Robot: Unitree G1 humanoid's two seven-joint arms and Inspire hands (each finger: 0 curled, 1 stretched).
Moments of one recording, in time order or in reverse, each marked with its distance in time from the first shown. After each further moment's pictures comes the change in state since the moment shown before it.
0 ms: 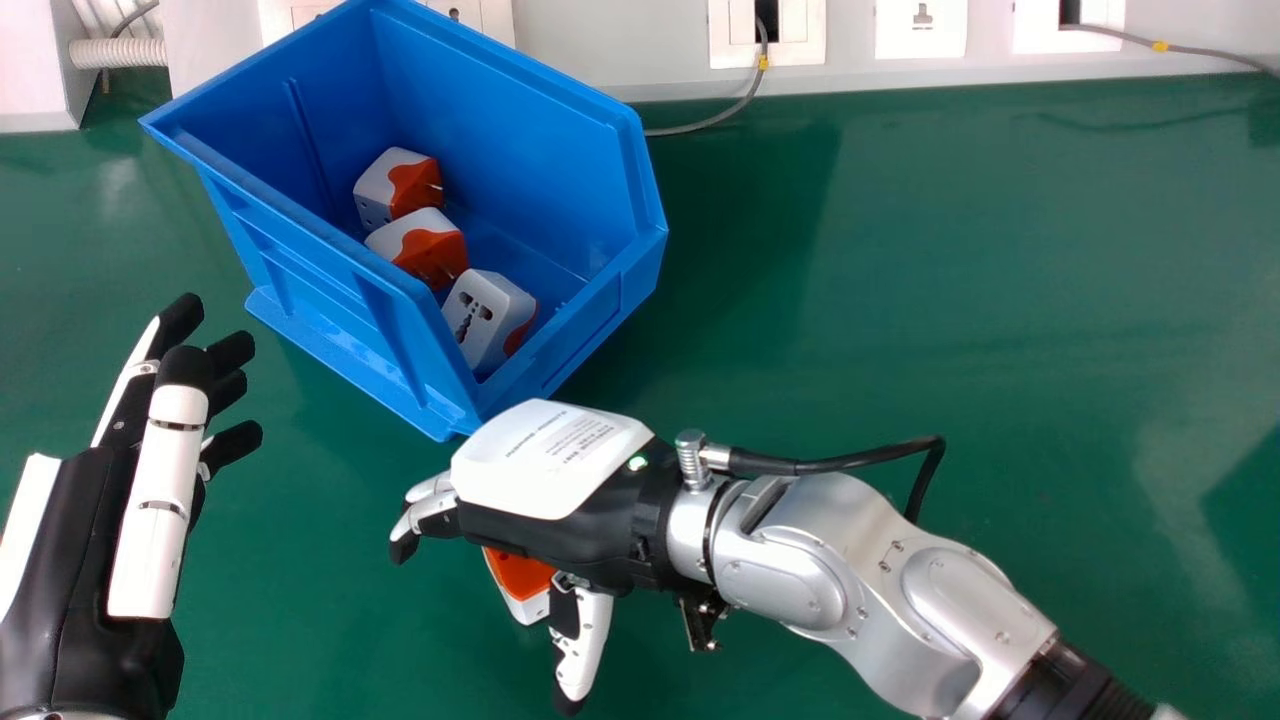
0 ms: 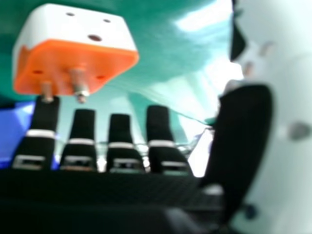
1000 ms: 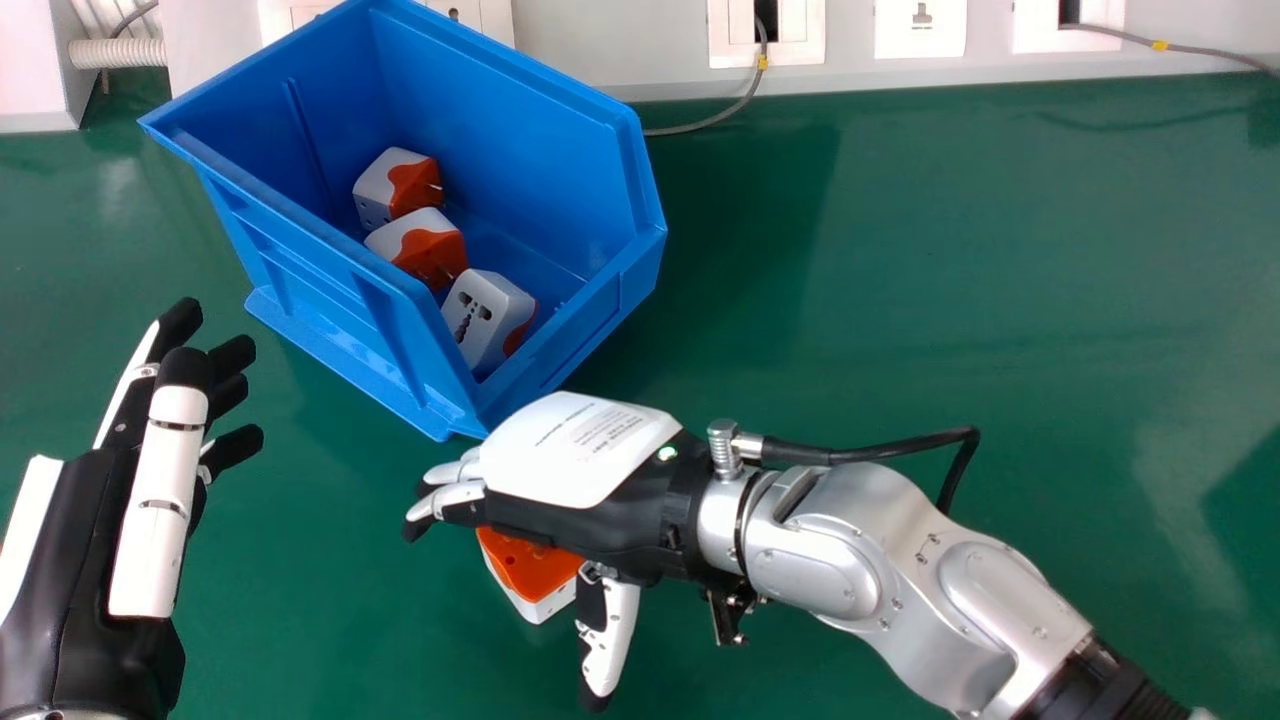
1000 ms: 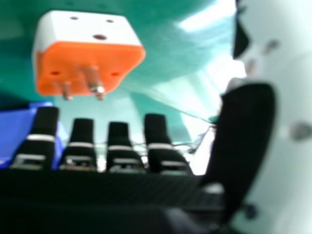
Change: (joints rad) left arm -0.010 0.006 0.001 -0.001 -0.001 0.018 0.000; right arm 0.015 -0.042 -0.040 -0.042 0.025 -0.019 0.036
